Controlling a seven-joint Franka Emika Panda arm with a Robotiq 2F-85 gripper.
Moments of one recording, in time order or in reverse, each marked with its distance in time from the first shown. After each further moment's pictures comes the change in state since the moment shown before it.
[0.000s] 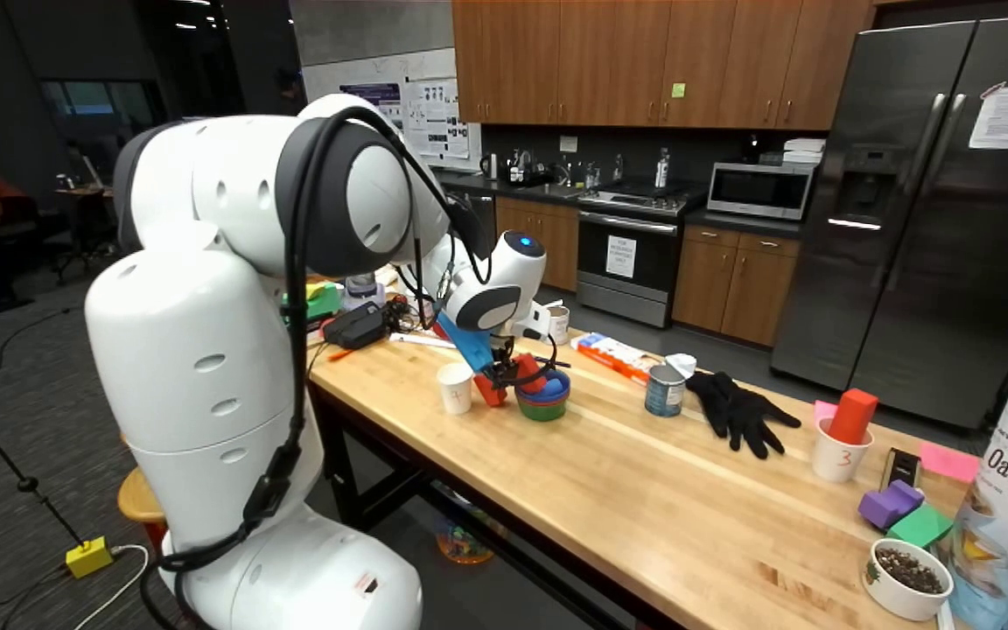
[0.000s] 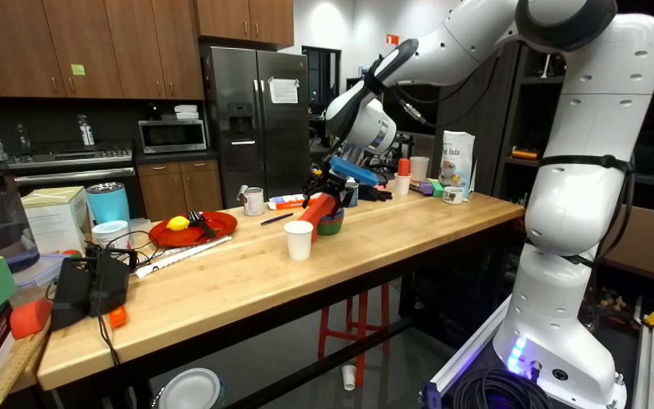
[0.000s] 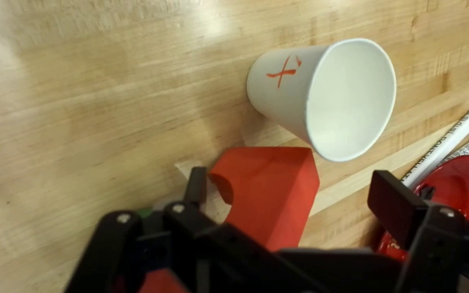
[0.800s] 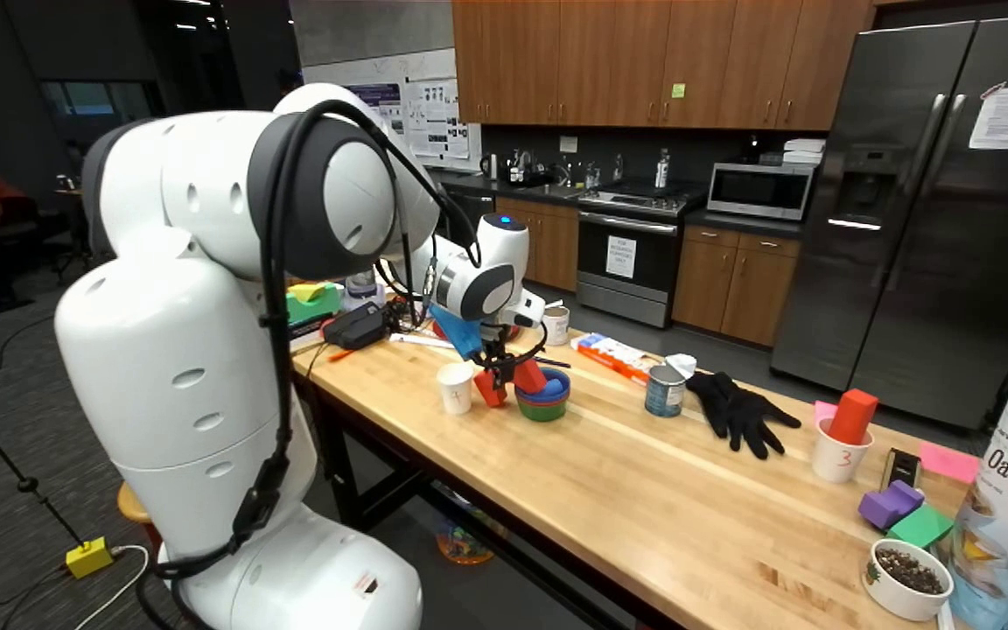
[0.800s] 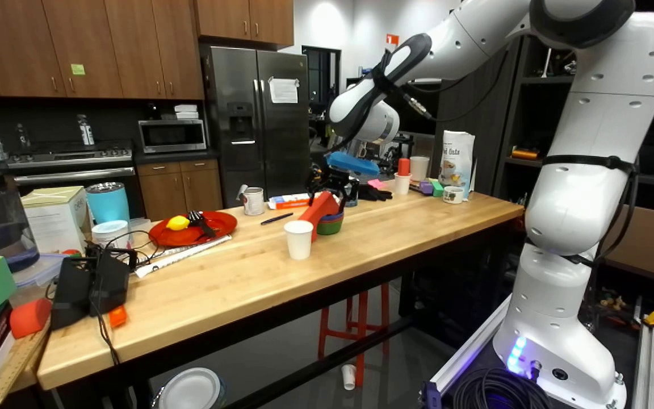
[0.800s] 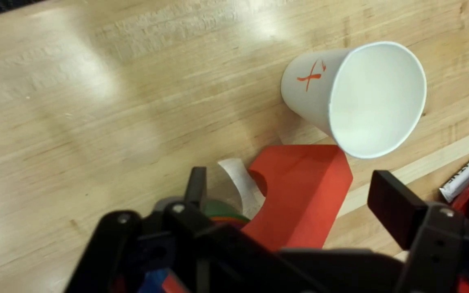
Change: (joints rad) arm 0.000 -0.058 0.007 -0.006 -0.294 -0.058 0.341
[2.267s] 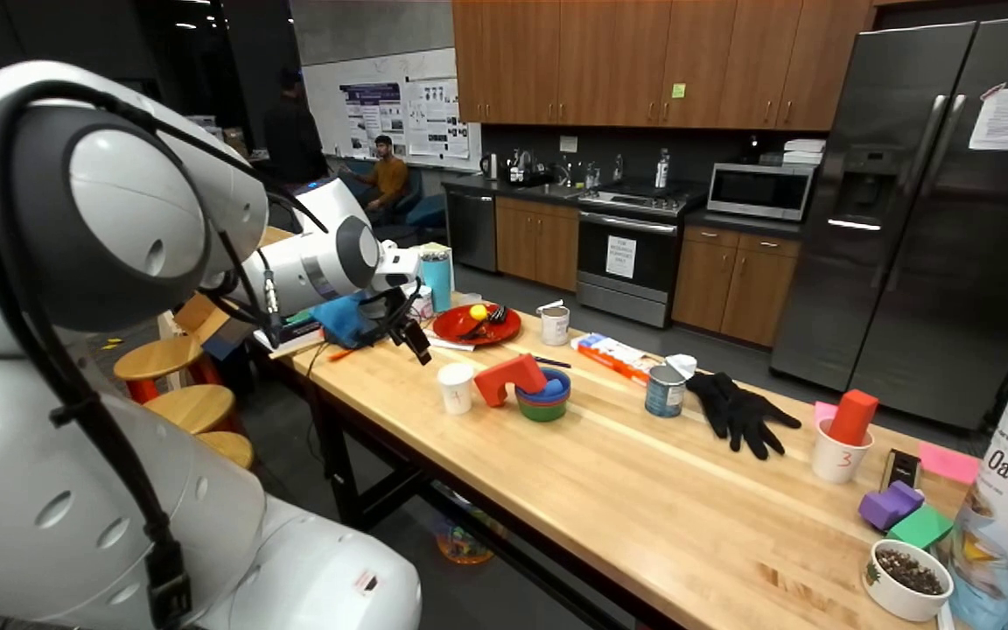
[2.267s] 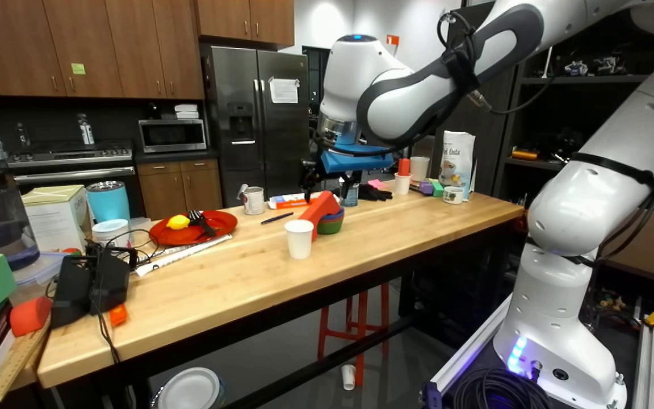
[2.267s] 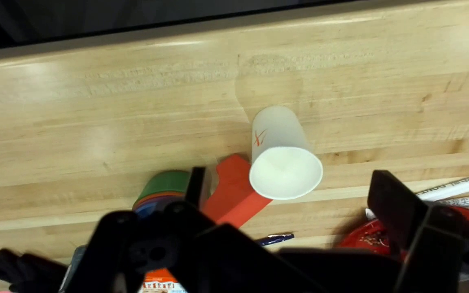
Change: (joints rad) arm 0.026 -0.379 0.358 -0.173 -0.474 -0.069 0.523
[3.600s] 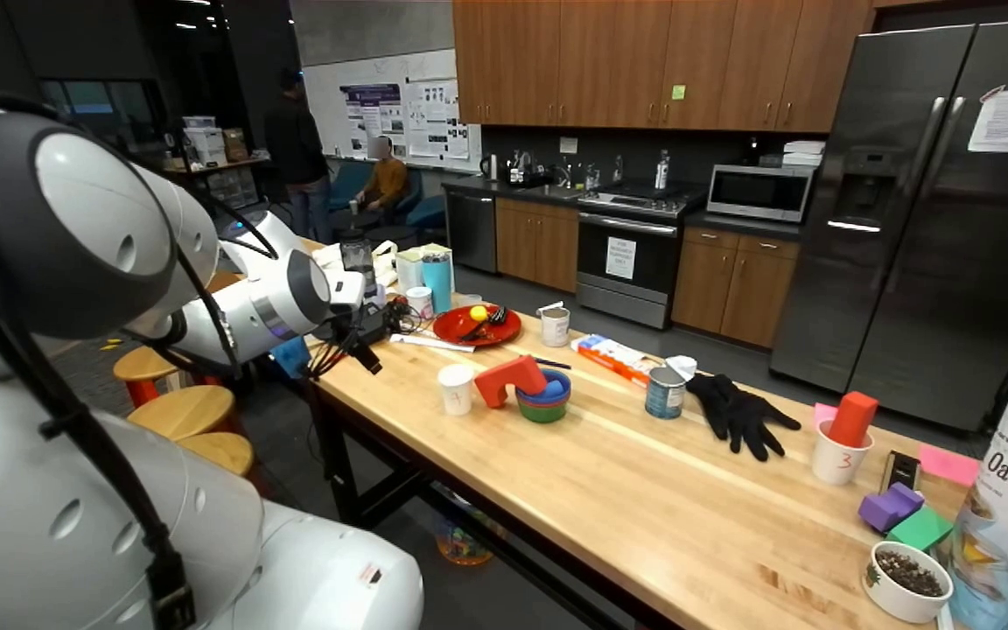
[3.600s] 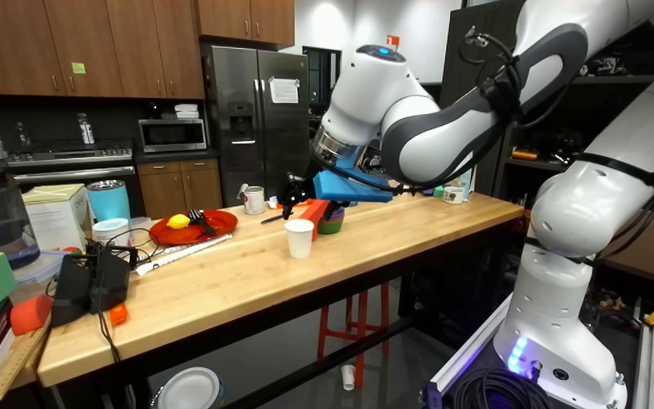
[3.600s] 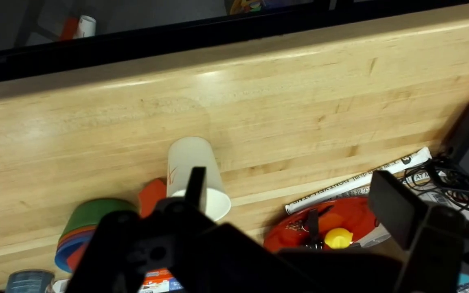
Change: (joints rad) arm 0.069 -0.043 0.135 -0.114 0.003 0.259 0.225
